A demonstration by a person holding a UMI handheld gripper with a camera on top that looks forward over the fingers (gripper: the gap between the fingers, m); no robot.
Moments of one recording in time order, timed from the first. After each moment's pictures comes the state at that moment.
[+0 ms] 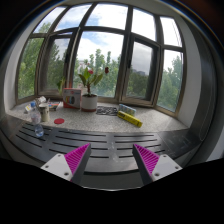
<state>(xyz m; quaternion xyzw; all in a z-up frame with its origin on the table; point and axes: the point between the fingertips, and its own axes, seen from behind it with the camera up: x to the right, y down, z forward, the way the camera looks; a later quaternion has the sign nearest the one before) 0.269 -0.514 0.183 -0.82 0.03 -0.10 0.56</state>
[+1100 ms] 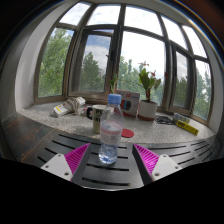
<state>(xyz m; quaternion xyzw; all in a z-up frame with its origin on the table) -0.144 -0.327 0.087 -0.80 -0.05 -0.03 0.60</state>
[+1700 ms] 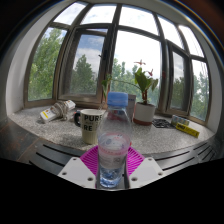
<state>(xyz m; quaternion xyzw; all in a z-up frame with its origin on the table) -0.128 -0.240 0.082 -0.79 -0.02 -0.06 0.62</state>
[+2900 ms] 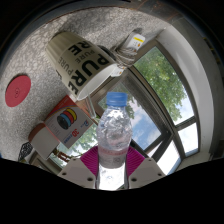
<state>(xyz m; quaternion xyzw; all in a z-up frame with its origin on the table) -0.141 -0.023 0.259 -0.18 -0.62 -0.68 0.36</state>
